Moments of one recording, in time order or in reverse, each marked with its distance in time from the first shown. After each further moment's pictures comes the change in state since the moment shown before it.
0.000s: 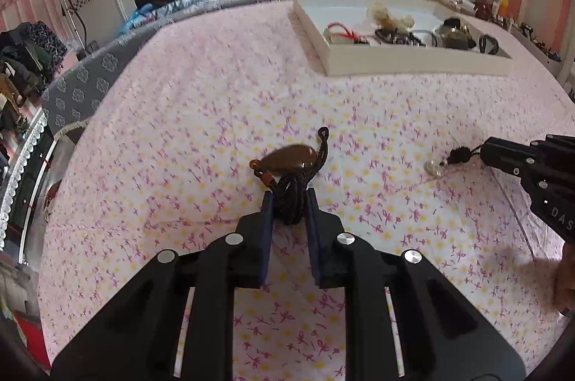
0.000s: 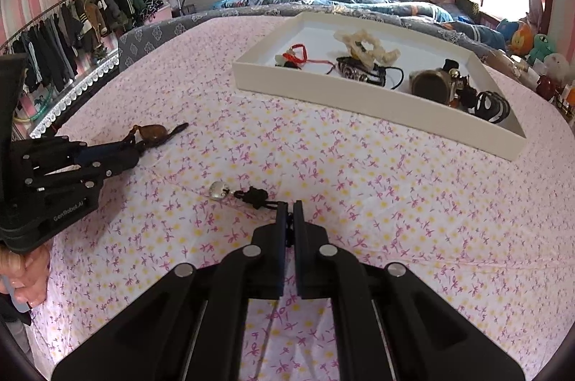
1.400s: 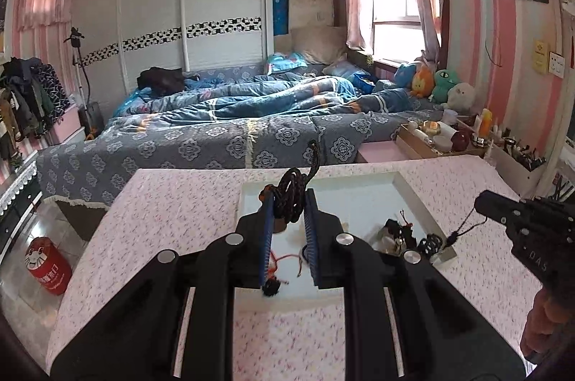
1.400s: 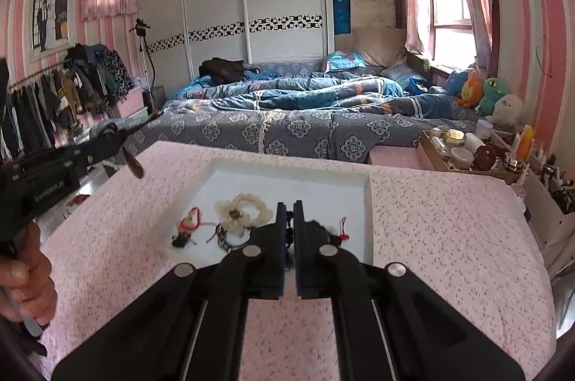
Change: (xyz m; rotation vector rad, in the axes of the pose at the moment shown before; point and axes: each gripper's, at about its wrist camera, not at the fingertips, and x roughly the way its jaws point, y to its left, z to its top) left arm -0.075 -0.080 0.186 -0.074 -0.375 -0.042; right arm -0.102 -0.142 0.122 0.090 -0.318 -0.094
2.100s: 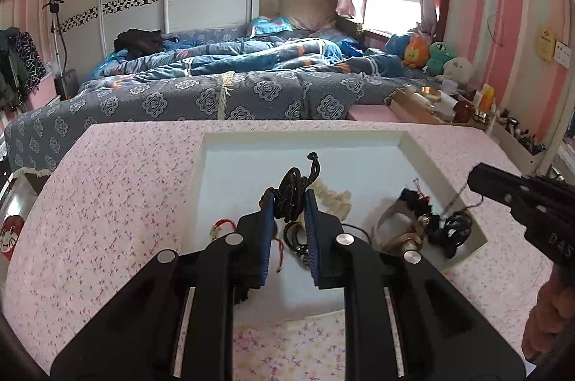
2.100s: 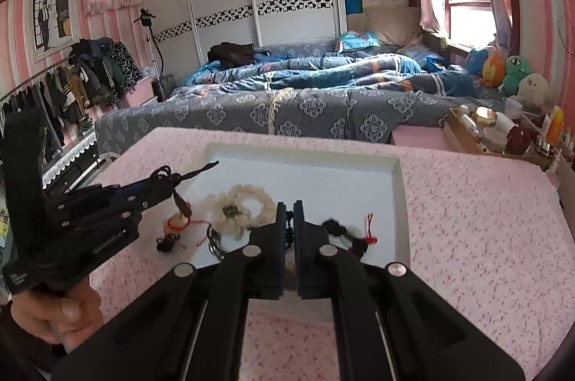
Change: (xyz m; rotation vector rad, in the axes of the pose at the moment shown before) left arm 0.109 -0.012 -0.052 -0.043 0.128 -0.088; right arm 0.085 -0.008 -0.015 0.017 0.079 0.067
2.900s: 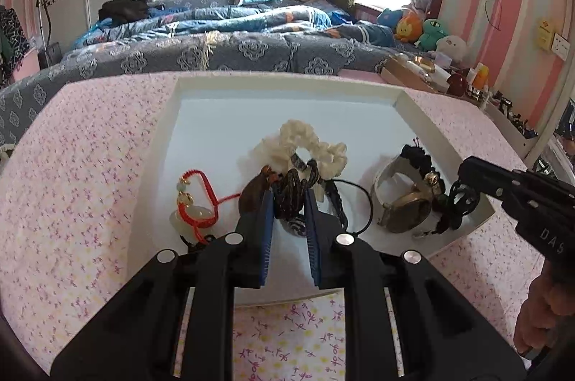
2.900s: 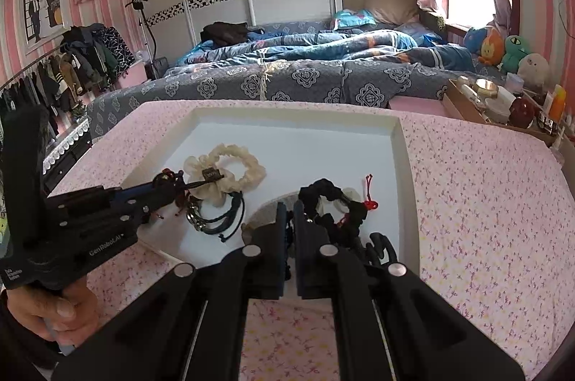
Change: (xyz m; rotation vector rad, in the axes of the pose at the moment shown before) left arm 0.038 0.001 -0.033 -0.025 0.123 -0.070; right arm 0.032 -0.011 -0.027 0.009 0.082 -0.020
